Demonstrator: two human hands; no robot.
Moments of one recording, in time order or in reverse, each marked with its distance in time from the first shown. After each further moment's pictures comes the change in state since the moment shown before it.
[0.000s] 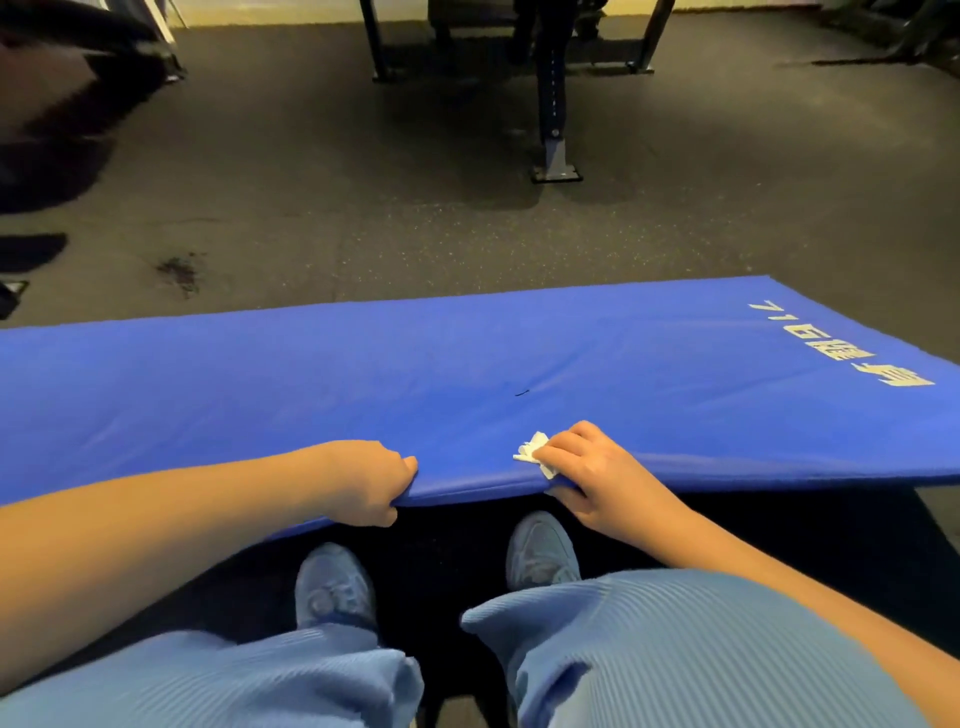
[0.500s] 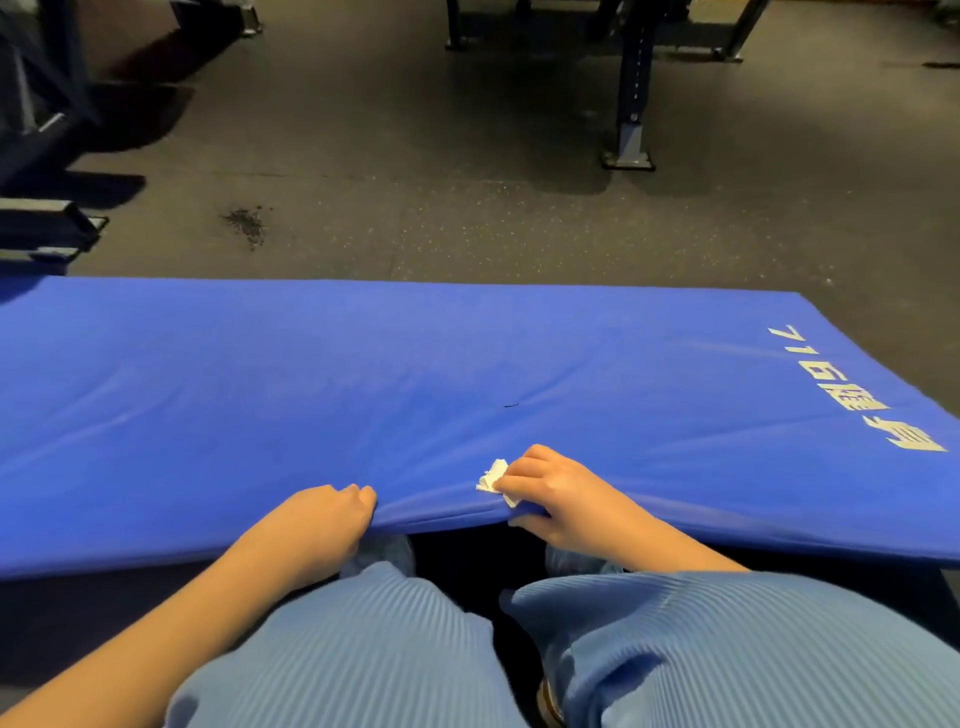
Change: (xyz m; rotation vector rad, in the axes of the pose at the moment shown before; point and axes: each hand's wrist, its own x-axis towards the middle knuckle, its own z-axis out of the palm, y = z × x) left_hand -0.045 -0.014 0.120 -0.176 0.084 -0.293; right_hand 0.044 -0.060 0.054 0.191 -0.181 -0.171
